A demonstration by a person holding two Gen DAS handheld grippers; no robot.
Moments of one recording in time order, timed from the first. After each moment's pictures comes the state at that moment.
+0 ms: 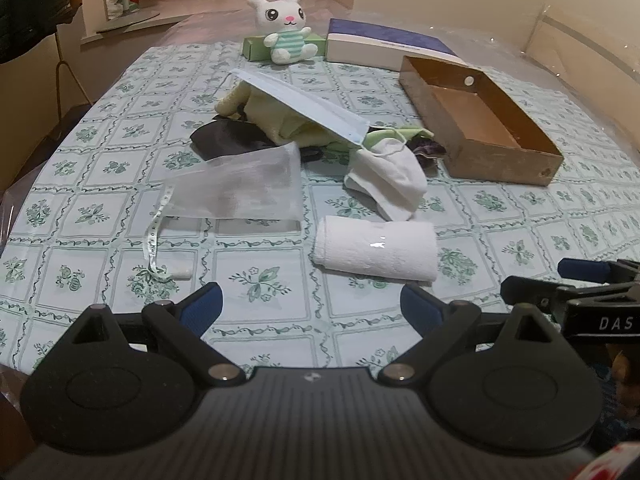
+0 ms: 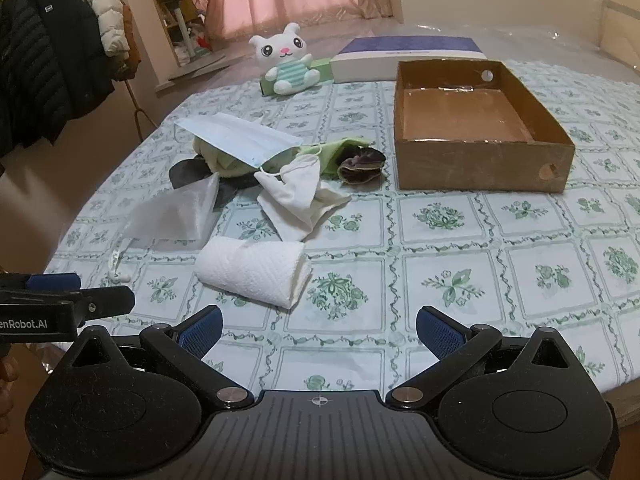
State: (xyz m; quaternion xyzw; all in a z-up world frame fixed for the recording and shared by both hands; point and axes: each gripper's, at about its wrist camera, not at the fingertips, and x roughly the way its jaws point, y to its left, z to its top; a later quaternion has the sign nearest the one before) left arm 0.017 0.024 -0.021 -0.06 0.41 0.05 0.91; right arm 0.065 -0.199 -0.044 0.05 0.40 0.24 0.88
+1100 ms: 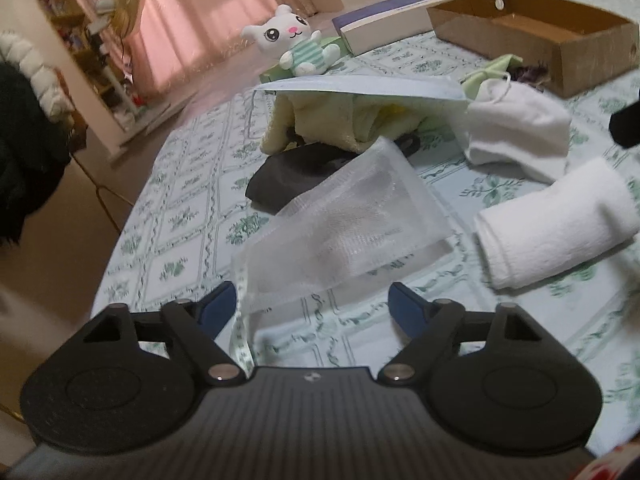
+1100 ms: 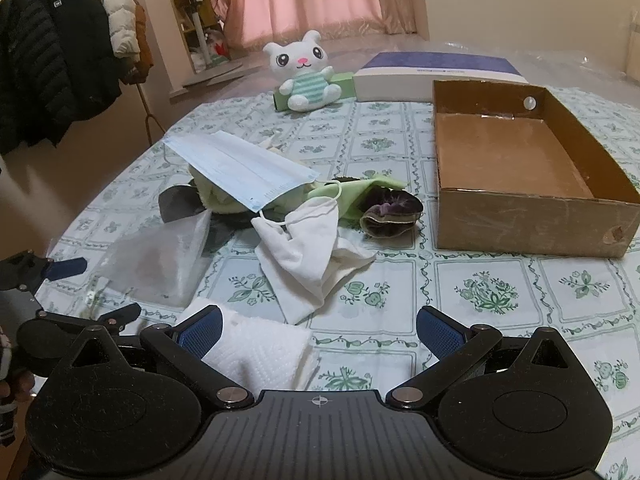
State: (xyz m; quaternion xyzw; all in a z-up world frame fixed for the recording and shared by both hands) left arm 0.089 0.060 -0.098 0.21 0.37 0.10 0.90; right arm 0.142 -0.158 -0.066 0.03 0.37 0.27 0.89
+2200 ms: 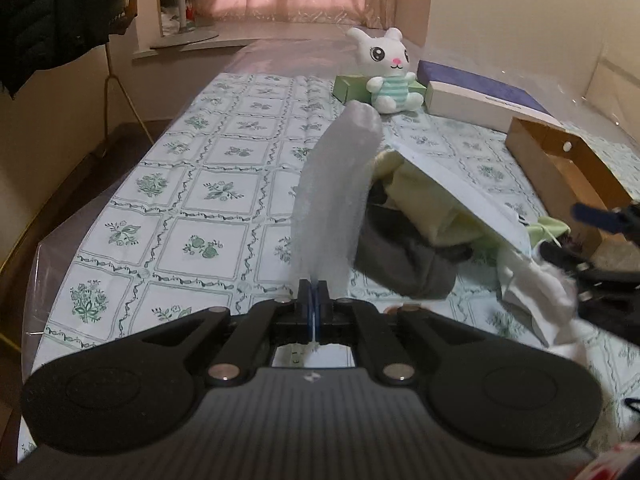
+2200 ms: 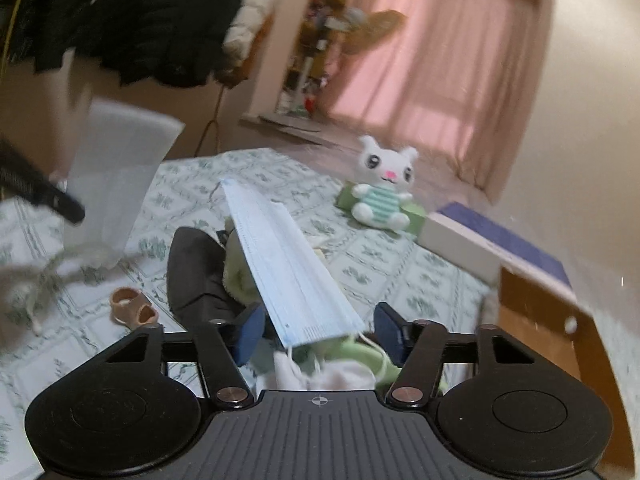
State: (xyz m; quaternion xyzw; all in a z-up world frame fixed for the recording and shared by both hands) left arm 0.103 0.159 -0.027 -0.06 0.37 0.12 0.92; right arm 0.172 -0.078 -0.065 -0.16 0.17 0.34 0.91
